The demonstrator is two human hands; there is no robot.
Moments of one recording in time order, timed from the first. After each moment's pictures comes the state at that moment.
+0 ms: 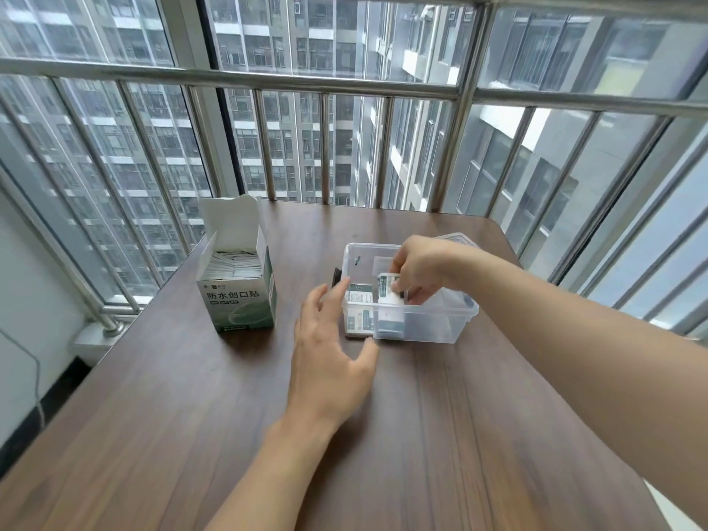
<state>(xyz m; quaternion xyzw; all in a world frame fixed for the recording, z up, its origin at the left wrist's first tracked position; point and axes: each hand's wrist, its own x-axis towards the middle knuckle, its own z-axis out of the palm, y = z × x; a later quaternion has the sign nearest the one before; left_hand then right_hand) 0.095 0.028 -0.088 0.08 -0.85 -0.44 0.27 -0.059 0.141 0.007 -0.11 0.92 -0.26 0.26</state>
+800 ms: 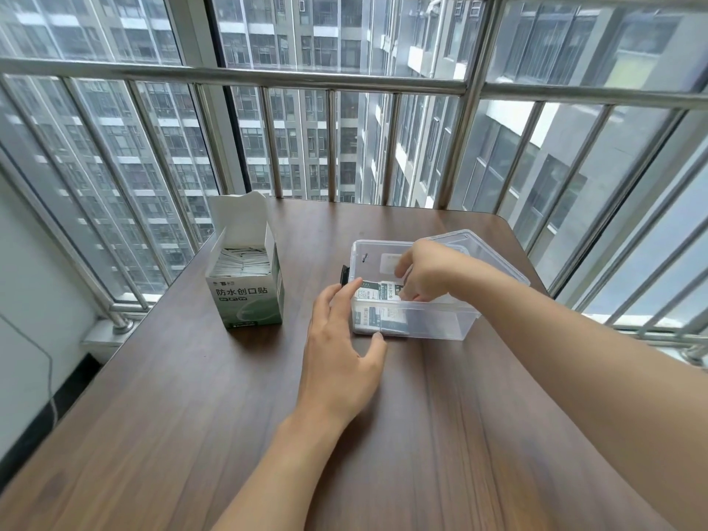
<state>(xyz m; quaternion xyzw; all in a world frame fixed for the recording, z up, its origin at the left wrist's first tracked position) 0.096 0.031 -0.090 0.07 -0.85 -0.46 0.27 -0.053 0.142 -0.009 -0.16 0.96 -0.16 0.16</state>
